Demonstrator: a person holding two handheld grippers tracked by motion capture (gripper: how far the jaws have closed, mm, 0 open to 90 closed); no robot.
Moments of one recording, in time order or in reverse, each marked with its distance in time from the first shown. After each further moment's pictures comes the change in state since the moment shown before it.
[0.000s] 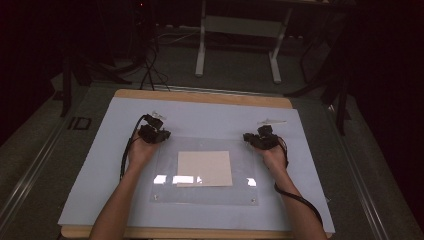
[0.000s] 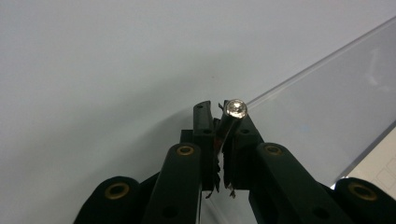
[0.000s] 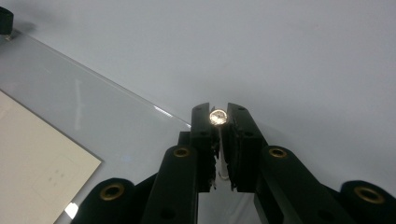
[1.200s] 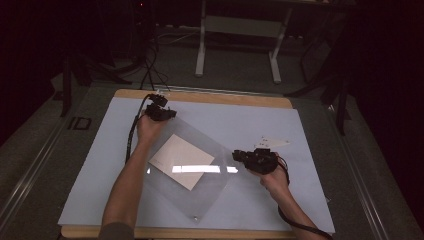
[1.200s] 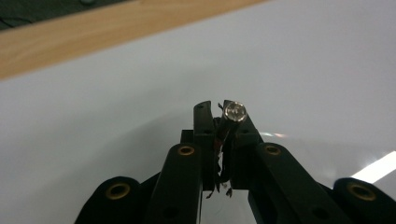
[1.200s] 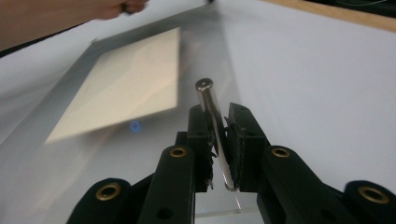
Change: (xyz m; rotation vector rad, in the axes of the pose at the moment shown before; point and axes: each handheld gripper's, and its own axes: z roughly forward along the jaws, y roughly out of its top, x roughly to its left) left arm 0.035 0.059 0.016 -0.052 -0.046 -0.072; right arm 0.083 -0.022 -0.066 -0.110 0.229 -0.173
